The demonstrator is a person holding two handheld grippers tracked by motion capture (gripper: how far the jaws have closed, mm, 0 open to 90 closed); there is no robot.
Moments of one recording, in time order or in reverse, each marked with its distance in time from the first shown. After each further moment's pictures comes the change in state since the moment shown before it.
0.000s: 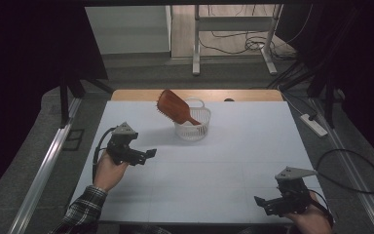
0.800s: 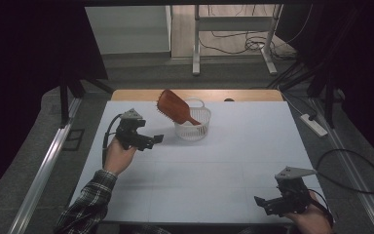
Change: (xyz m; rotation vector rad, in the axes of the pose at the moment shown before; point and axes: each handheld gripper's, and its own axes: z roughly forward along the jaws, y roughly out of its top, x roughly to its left) left arm 0.019 0.036 0.026 -0.028 -0.025 -0.008; right arm -0.001 0.000 0.001 0.010 0.008 0.004
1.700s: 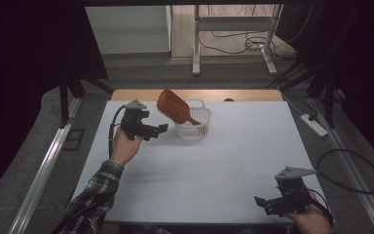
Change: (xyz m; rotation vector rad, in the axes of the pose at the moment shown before) left arm 0.005 0.026 0.013 -0.042 0.022 -0.024; right arm 0.000 0.000 0.000 0.002 0.002 0.001
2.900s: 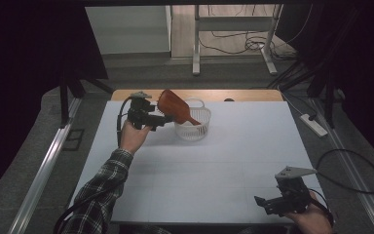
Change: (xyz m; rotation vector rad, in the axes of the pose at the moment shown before) left arm 0.011 0.026 0.020 -0.001 -0.034 -0.093; right arm -0.001 0.000 0.000 0.003 0.002 0.013
